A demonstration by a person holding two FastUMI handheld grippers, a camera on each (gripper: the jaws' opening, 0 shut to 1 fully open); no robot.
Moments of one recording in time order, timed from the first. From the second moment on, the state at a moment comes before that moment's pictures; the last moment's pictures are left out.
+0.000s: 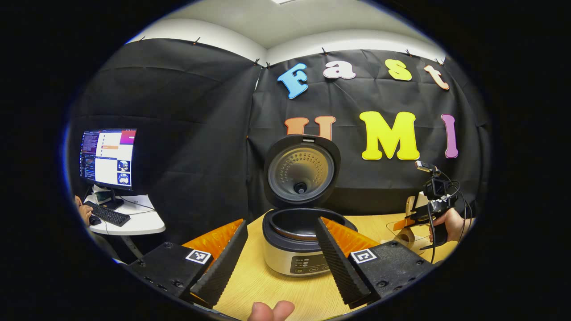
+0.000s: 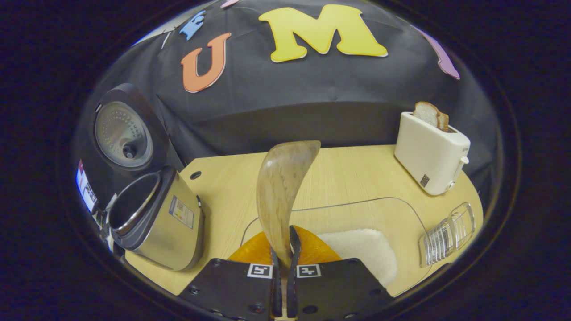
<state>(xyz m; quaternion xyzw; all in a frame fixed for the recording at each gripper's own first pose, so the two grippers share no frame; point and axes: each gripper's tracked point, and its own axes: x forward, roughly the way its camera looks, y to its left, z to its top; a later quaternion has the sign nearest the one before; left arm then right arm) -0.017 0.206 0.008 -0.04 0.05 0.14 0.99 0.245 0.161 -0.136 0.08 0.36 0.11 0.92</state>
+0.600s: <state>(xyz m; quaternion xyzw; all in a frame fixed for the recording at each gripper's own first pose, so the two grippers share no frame) -0.018 0.206 0.012 -0.04 0.05 0.15 0.99 0.250 0.140 -0.118 0.31 0.34 0.12 0.88</state>
